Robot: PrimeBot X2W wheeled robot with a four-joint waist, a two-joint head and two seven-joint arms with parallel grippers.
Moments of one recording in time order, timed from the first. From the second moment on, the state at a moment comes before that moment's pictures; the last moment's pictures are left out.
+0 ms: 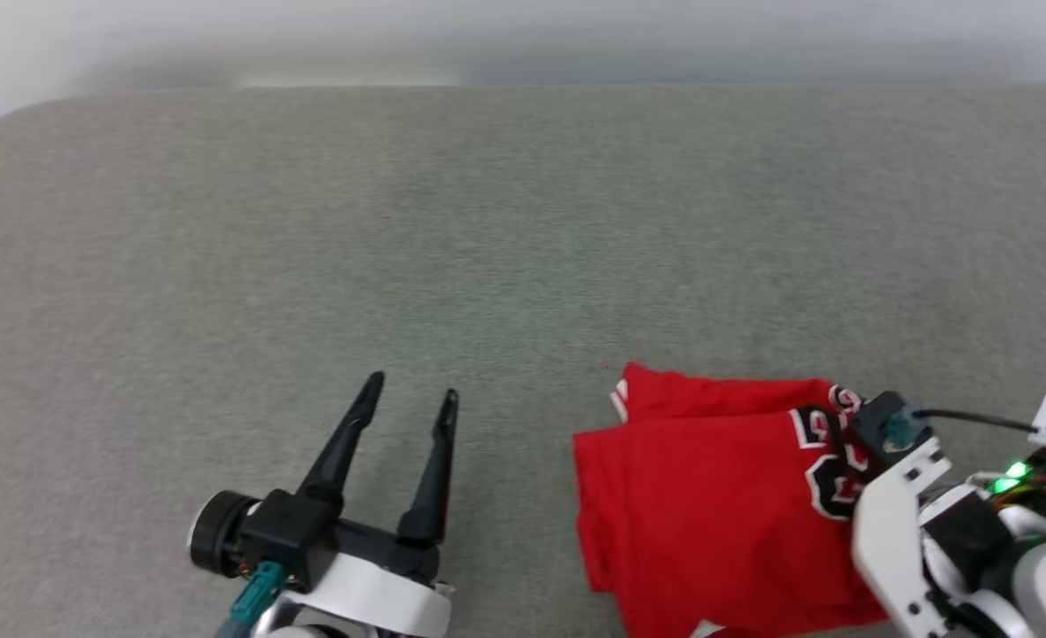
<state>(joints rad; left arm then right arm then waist) -0.02 0.06 -0.20 -0.05 -0.13 -0.13 -0.26 -0.17 -0.48 0.35 -0.14 0.27 0.13 0.96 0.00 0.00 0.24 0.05</state>
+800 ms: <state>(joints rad) -0.29 0.17 -0.35 -0.10 -0.10 -0.13 -0.26 -0.38 -0.82 0.03 0.26 0.13 0.13 0.66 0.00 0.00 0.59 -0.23</state>
